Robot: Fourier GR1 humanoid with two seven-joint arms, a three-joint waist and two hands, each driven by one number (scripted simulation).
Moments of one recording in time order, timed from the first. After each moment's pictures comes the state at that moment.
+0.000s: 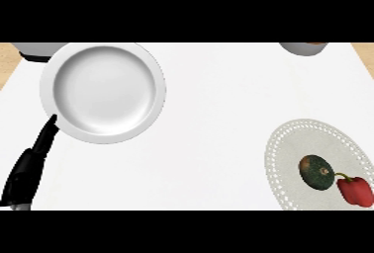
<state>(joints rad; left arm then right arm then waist) 0.08 0.48 -0.10 -1.48 0.01 0.20 -0.13 0.31 -0.65 -0.21 -1.95 -0.19 0.20 0.36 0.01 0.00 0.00</state>
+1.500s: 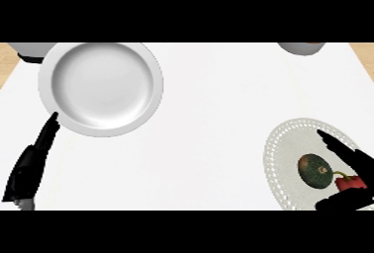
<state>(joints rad) 0.05 0.35 0.05 -1.46 -0.12 0.07 -0.12 0.07 -0.44 -0.11 -1.53 0.21 0.45 0.20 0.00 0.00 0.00</state>
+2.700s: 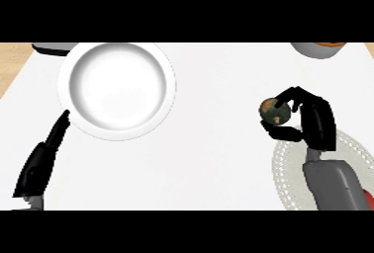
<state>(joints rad) 0.03 0.29 0.06 -1.48 -0.20 0.02 -0.13 -0.29 -0.17 -0.04 -1.36 0.78 -0.33 -0.16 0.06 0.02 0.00</state>
